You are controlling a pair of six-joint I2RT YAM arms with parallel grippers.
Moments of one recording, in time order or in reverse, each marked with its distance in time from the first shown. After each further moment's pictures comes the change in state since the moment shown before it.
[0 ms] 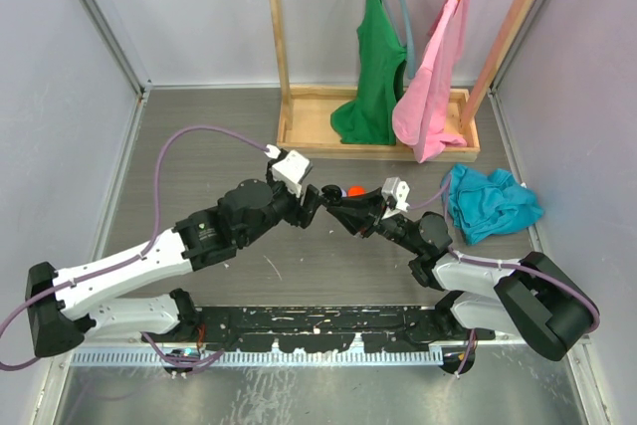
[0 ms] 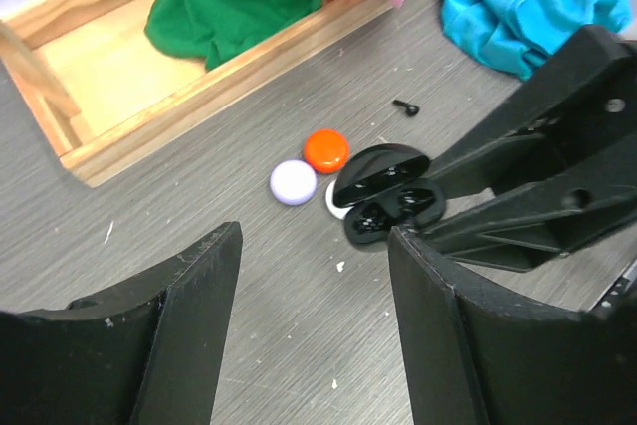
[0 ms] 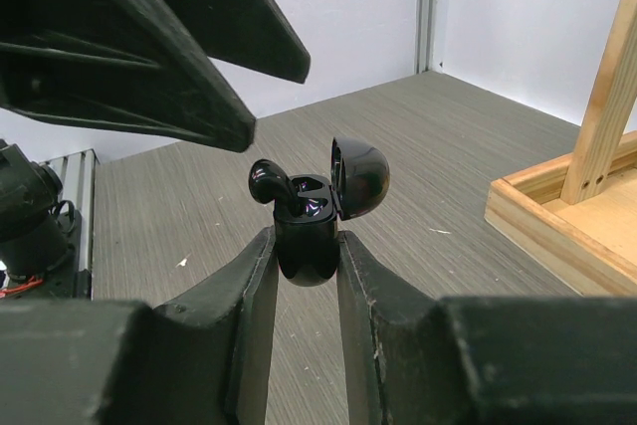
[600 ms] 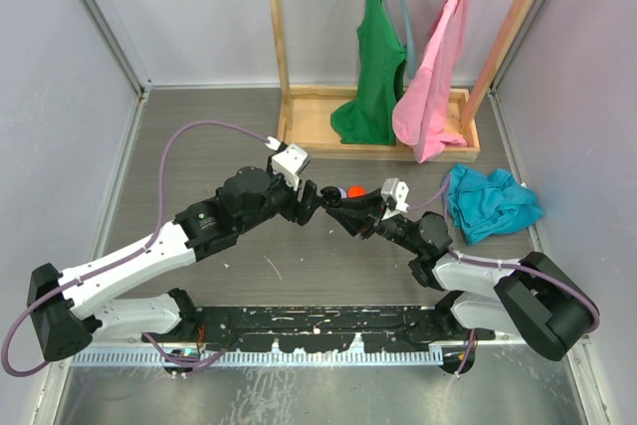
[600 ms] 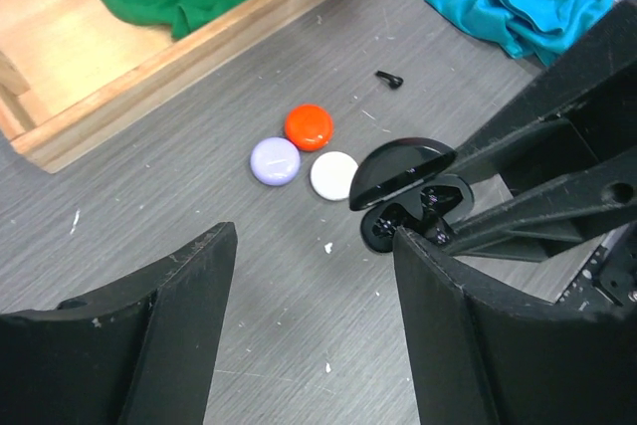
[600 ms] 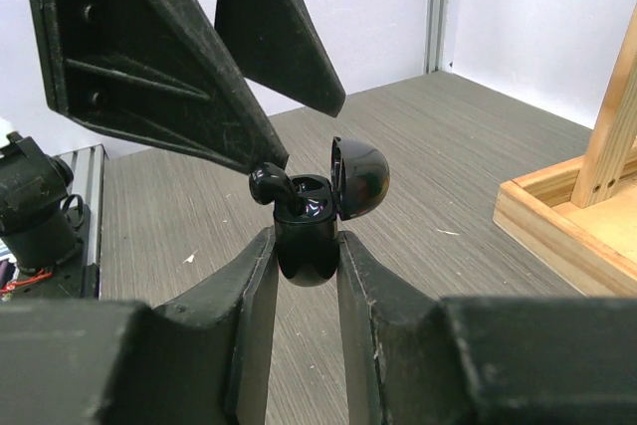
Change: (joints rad) left arm 0.122 0.032 0.006 -0.047 0.188 -0.033; right arm 0.000 0.000 0.000 0.001 -0.024 0.001
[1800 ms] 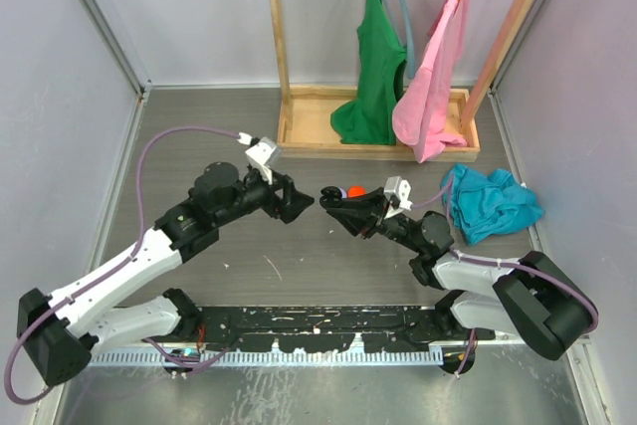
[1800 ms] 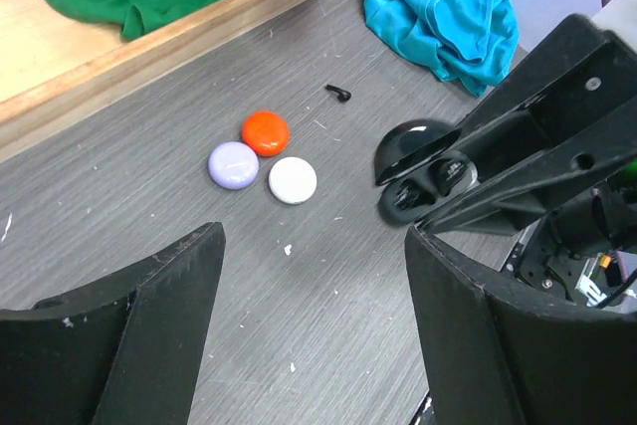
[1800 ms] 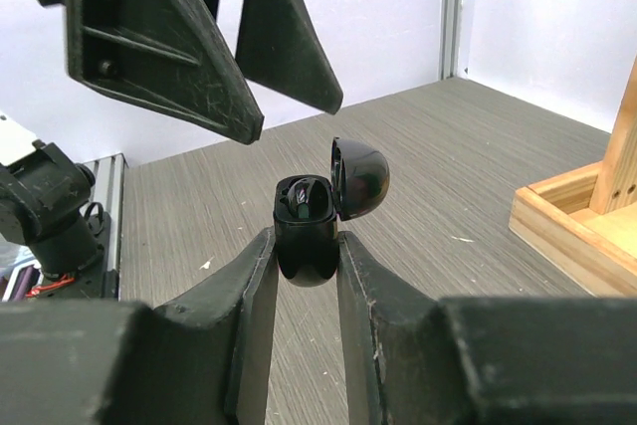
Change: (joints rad) left arm 0.152 -0.075 -0.070 0.057 0.270 -0.090; right arm -0.016 0.007 0.000 0.026 -0.031 0.045
